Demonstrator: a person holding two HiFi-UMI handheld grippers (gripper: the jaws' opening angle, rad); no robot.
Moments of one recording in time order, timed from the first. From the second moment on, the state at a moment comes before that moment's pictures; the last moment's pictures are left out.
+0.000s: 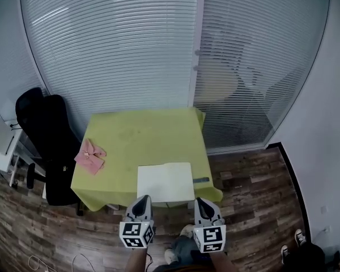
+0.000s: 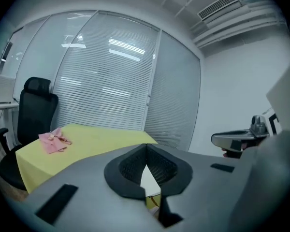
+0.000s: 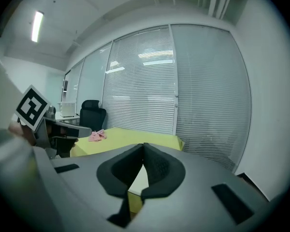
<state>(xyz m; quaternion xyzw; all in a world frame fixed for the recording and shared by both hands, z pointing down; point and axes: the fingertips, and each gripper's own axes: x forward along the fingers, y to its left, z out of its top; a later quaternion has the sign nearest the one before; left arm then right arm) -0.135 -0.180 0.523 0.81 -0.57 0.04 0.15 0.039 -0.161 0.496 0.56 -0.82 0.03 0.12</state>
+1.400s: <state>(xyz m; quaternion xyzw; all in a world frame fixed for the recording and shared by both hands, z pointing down) -0.134 -0.180 0.504 0.81 -0.57 0.04 0.12 0.038 -0.162 0.485 0.56 -0.82 0.02 0.11</state>
